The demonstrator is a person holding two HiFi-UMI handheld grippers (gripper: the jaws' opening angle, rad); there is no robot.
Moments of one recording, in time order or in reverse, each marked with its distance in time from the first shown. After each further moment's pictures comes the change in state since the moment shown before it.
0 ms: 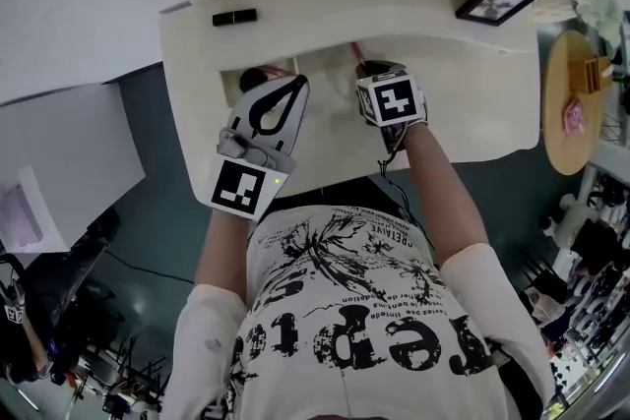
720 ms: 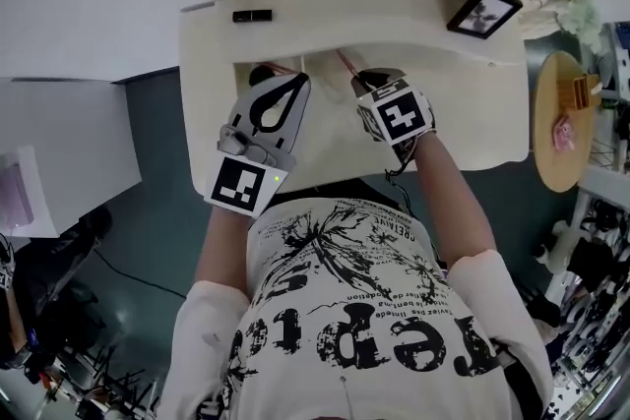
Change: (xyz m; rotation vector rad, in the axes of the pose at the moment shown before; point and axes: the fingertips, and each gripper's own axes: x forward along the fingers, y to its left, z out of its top) left arm -0.040 -0.021 0.044 0.062 -0.112 0.051; right arm -0.077 0.053 0.017 -0.262 -0.060 0.097
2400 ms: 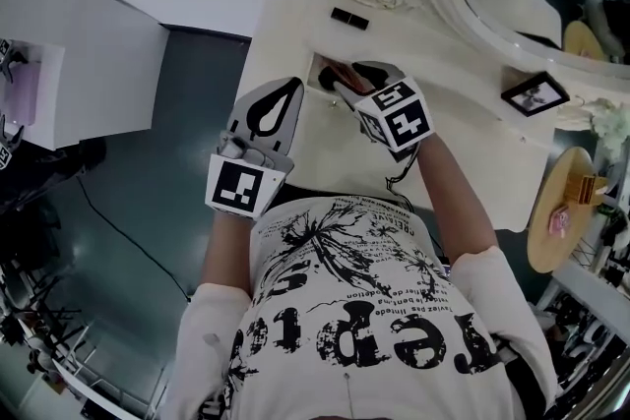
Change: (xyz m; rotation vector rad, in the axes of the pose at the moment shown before) left arm -0.119 0.085 0.005 -0.009 -0.008 0.399; right arm 0.032 0.140 0.117 -0.316 -0.181 0.310
